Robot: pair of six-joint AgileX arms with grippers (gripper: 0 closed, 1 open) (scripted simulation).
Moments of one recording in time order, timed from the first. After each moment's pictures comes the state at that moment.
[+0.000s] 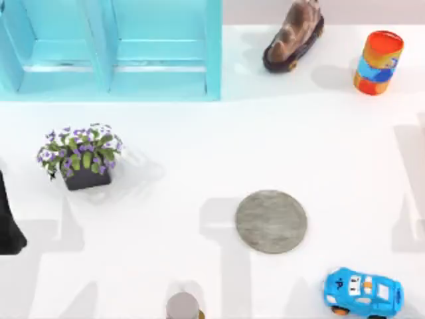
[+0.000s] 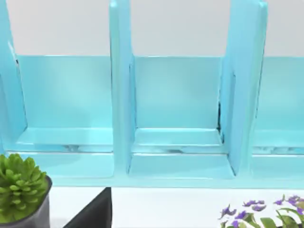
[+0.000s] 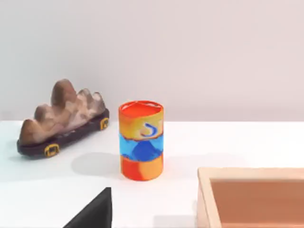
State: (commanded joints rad) left arm 0.00 0.00 0.00 0.00 0.00 0.00; right arm 0.00 0.00 0.00 0.00 0.00 0.00
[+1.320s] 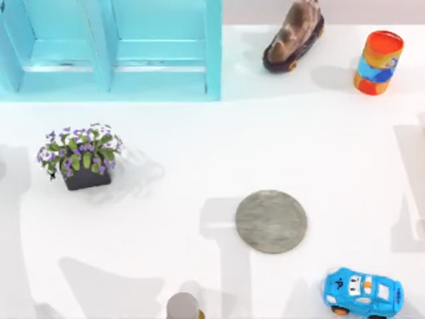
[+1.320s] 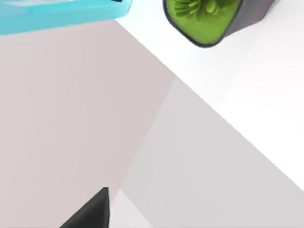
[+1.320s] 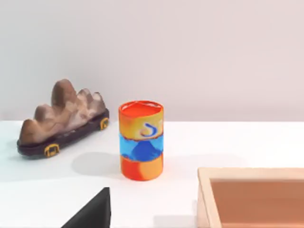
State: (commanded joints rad) left arm 0.39 1.03 1.09 -0.90 -0.07 1.53; right arm 0.00 0.00 0.00 0.00 0.00 0.00
